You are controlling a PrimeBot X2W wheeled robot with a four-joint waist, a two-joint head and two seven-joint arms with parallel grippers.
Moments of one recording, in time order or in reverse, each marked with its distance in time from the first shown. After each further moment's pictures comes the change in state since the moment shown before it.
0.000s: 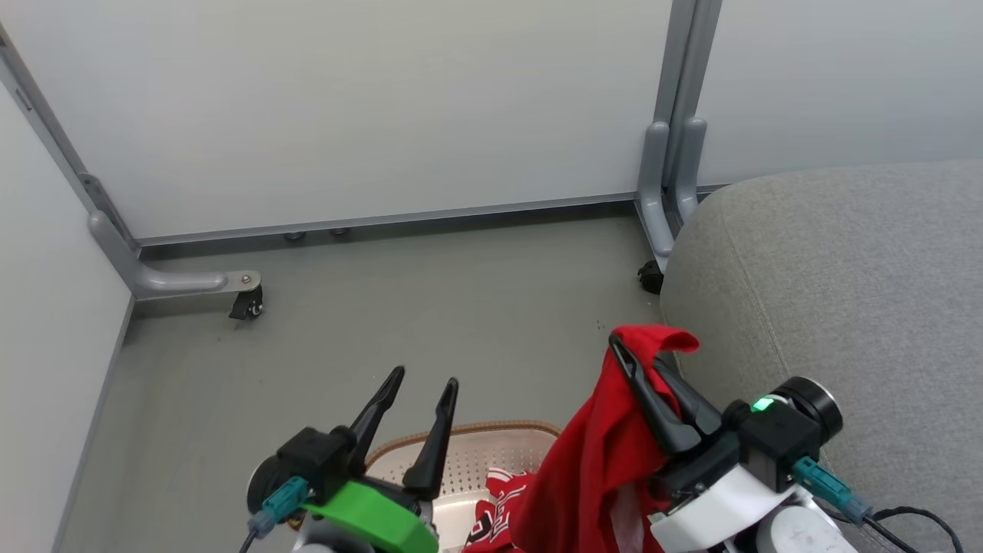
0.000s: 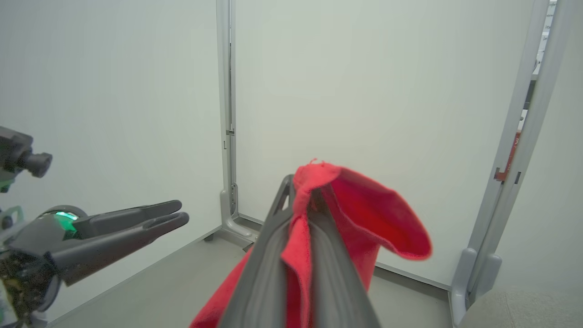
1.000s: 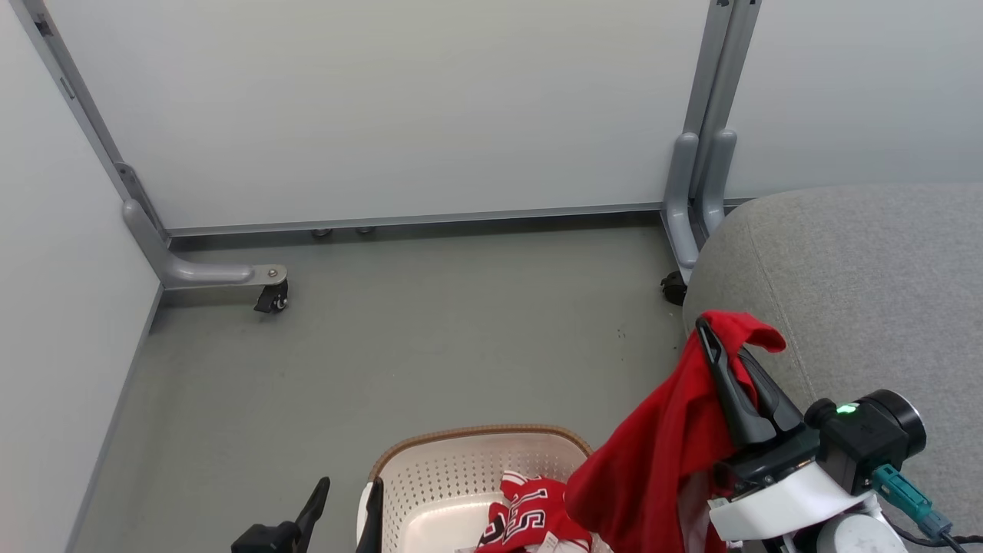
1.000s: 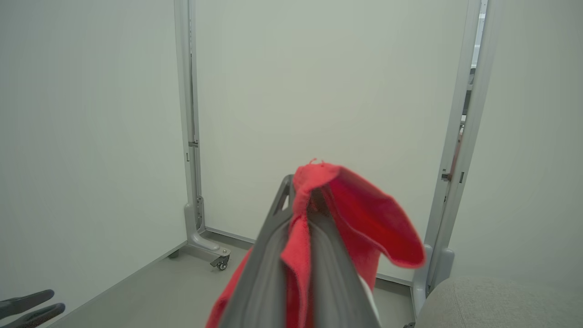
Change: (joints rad) left arm 0.205 -0.058 0.252 0.128 0.145 0.000 0.000; right arm 0.101 0.018 -0.198 -0.079 -0.030 0.000 0.000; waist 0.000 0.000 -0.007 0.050
